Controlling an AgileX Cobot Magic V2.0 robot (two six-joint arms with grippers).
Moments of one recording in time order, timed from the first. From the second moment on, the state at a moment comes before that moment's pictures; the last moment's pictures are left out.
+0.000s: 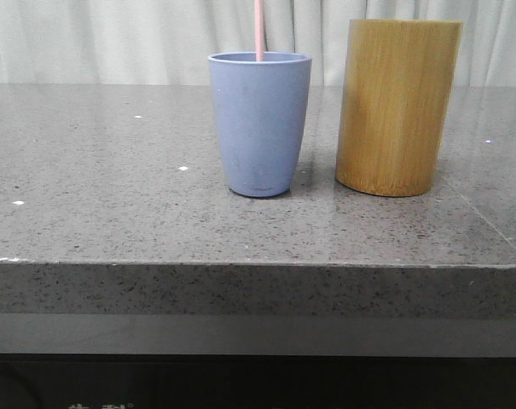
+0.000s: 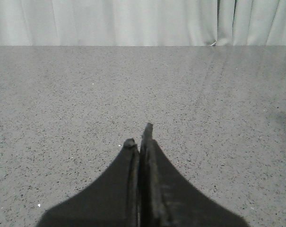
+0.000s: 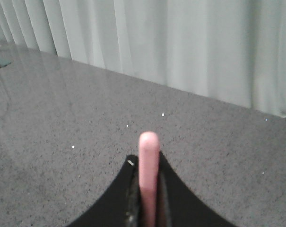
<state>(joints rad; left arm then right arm) -0.09 0.19 -0.43 -0.06 0.48 0.06 0.64 1.47 -1.22 0.24 -0.06 -0.14</state>
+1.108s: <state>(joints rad) -0.09 0.19 -0.43 -0.06 0.48 0.06 0.48 1.37 -1.41 0.24 0.43 -0.14</state>
